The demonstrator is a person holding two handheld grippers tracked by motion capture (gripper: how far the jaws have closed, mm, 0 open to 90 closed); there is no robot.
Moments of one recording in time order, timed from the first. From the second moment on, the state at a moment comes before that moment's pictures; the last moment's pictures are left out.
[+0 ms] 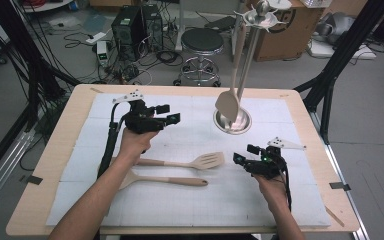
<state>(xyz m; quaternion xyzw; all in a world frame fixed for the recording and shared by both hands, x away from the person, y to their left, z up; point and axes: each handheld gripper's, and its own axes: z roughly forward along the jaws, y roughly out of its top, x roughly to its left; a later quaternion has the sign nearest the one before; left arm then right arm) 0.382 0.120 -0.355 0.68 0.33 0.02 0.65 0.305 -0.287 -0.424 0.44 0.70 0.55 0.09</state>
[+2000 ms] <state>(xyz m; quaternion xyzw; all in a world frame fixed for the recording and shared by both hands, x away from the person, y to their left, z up) 0.316 0.185 -0.432 0.66 0.41 0.05 0.62 0.303 -0.295 -0.412 0.45 0.67 0.58 0.09</state>
